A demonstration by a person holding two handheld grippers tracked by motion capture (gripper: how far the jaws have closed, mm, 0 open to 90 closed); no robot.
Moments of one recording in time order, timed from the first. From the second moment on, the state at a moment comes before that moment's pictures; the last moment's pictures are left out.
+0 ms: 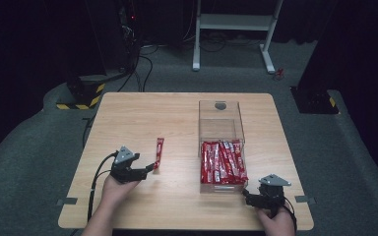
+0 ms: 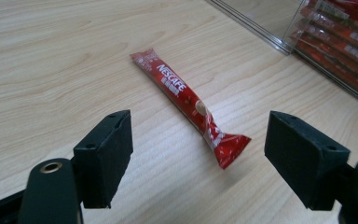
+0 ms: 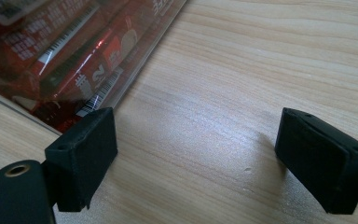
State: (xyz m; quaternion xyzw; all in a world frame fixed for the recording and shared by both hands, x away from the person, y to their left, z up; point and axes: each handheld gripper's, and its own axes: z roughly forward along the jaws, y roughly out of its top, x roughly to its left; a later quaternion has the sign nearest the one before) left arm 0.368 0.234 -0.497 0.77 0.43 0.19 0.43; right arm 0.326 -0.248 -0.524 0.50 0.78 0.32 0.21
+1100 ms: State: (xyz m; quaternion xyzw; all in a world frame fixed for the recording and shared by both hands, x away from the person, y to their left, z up) left arm 0.310 0.290 -0.526 0.81 0.43 0.19 0.35; right arm 0.326 -0.248 -0.524 0.50 0.78 0.32 0.21
